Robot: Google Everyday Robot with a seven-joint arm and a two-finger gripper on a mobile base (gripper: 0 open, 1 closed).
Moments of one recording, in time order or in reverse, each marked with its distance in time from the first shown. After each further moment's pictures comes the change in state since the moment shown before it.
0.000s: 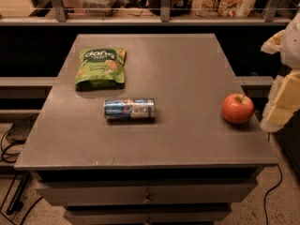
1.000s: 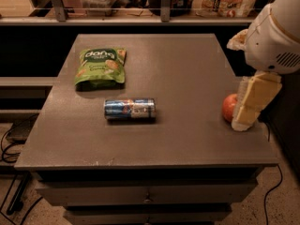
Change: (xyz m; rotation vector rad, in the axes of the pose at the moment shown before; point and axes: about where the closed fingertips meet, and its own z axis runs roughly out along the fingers) arm -0.055 0.008 0.013 0.013 -0.058 -0.147
